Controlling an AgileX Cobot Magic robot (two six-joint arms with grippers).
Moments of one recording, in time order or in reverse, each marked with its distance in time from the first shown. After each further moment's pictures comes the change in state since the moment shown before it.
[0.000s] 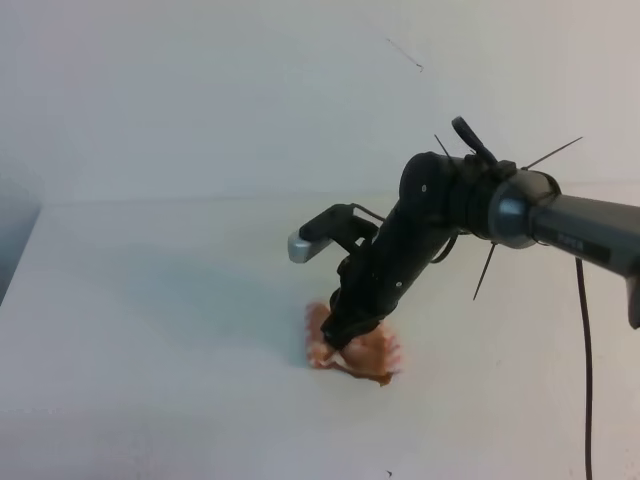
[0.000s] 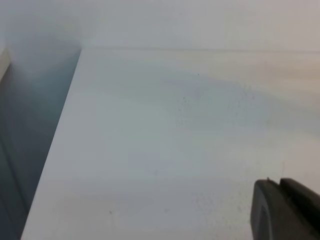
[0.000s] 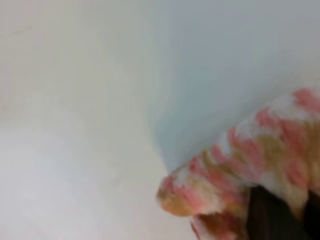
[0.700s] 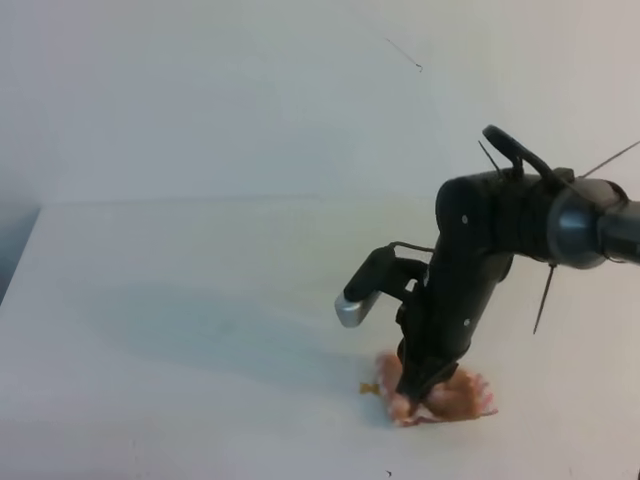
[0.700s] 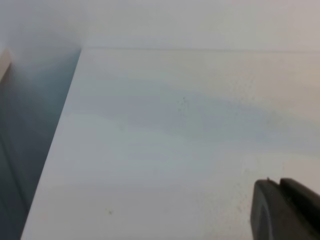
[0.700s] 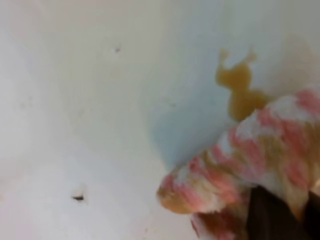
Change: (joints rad) left arm 0.000 0.000 0.000 0.000 0.000 0.000; right arm 0.016 -0.193 0.278 -0.167 0.079 -0.011
